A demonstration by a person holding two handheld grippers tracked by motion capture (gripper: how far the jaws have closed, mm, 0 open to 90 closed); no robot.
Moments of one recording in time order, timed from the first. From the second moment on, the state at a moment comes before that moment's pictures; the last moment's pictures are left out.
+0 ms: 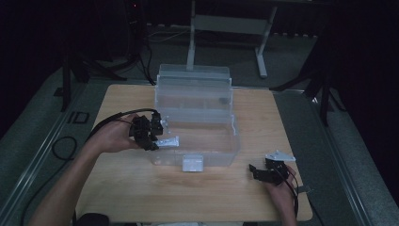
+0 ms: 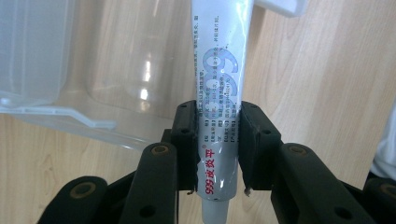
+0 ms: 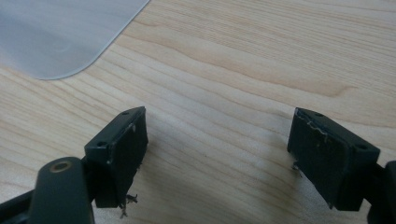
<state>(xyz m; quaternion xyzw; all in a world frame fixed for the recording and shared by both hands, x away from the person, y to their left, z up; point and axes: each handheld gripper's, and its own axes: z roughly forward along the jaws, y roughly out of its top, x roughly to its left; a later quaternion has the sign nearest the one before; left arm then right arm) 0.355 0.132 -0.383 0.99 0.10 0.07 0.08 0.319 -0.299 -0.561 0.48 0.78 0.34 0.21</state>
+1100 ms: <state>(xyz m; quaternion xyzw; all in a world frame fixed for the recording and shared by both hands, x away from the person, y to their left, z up) 0.370 0.110 -0.381 0.99 0.08 0.08 0.07 0.319 -0.299 -0.561 0.48 0.78 0.34 0.21</state>
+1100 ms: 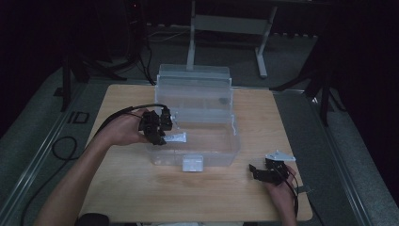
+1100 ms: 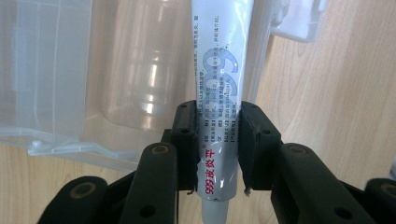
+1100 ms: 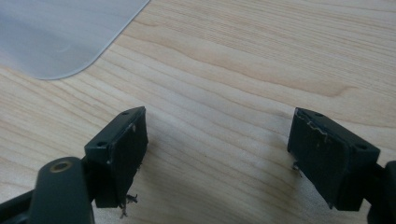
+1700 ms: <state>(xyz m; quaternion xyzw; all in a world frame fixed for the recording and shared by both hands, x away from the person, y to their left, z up) 0.375 0.103 -0.391 0.99 0.08 0.07 0.07 0.319 -0.299 -0.561 0.48 0.78 0.34 0.21</state>
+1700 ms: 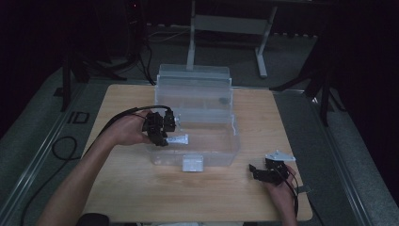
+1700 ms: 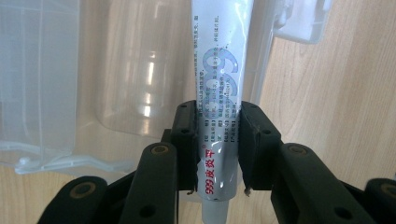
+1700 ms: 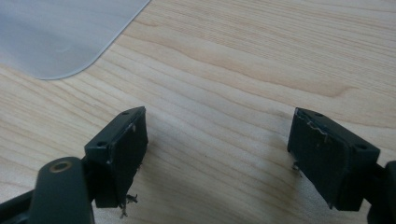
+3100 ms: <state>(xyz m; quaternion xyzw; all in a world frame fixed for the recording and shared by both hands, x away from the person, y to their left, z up) 0.387 0.093 -0.411 0.99 0.07 0.06 0.04 0.319 -0.299 -0.561 0.48 0.78 0.34 0.21</state>
